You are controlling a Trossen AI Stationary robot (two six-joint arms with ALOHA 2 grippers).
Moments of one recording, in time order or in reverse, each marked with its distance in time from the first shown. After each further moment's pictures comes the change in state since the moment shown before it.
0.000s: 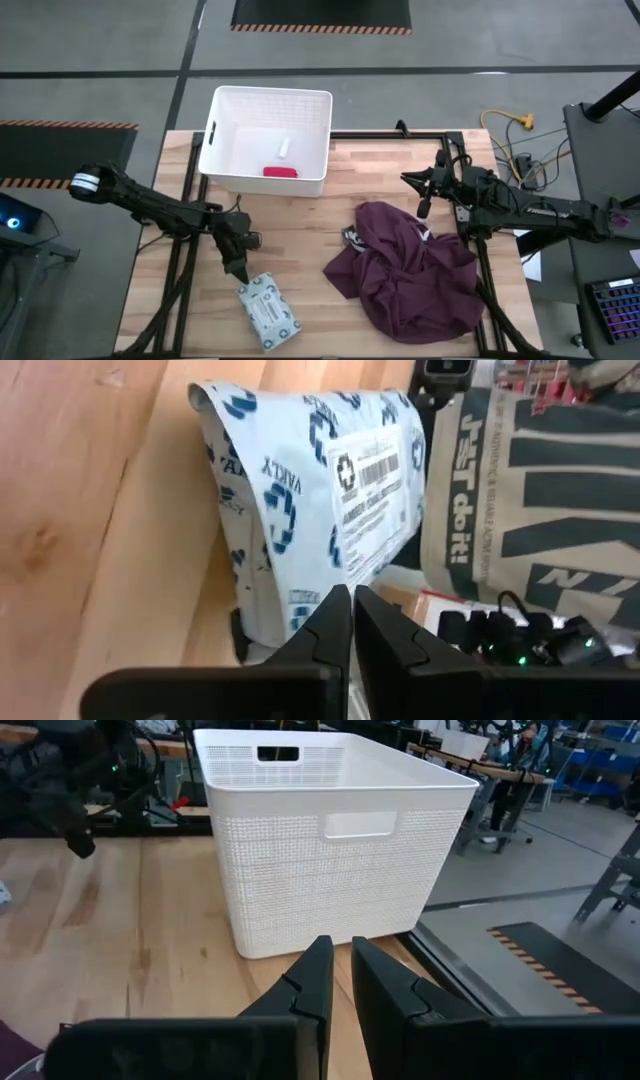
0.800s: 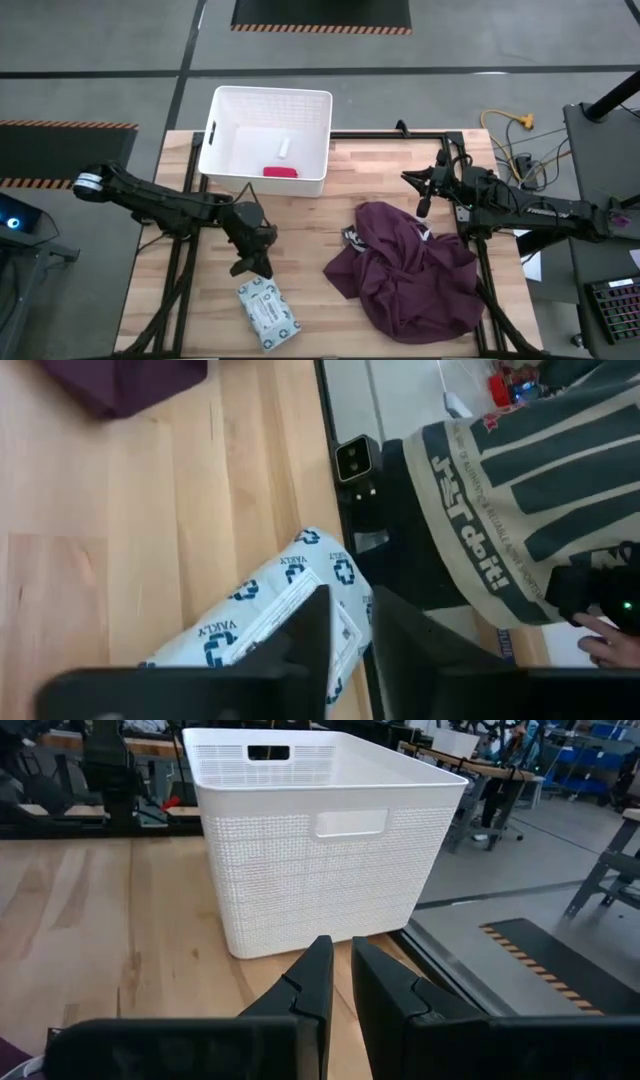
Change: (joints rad) left arm -0.001 0.061 0.390 -0.239 -0.144 0.433; right arm 0.000 0.000 0.000 0.000 0.022 0.005
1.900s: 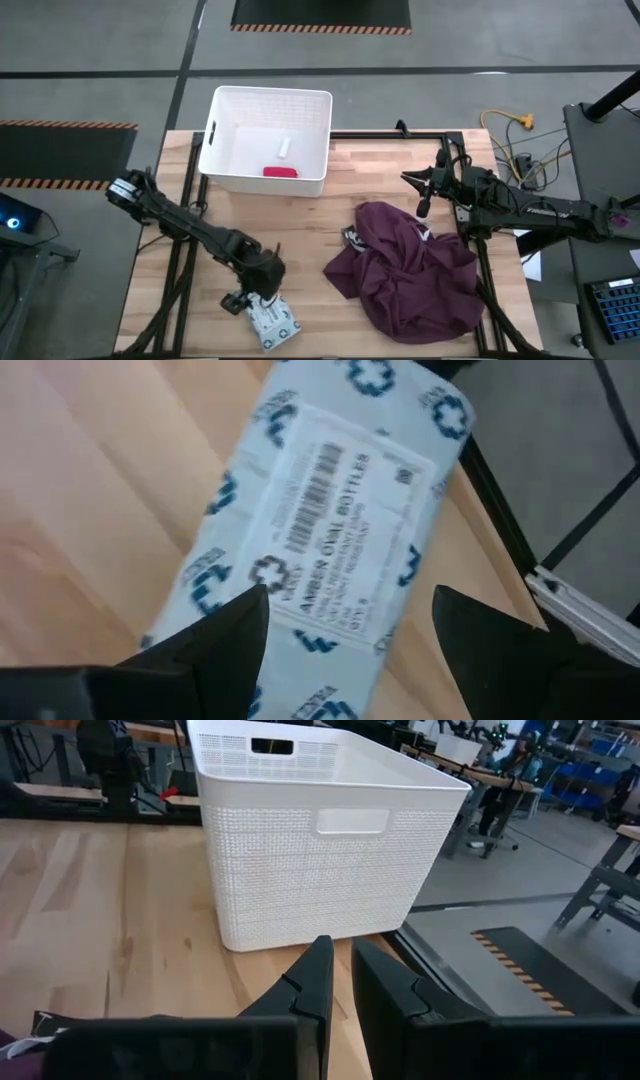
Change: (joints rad) left arm -0.313 0.380 0.396 -0.567 -0.248 0.581; right arm 0.000 0.000 0.000 -0.007 -0.001 -0.058
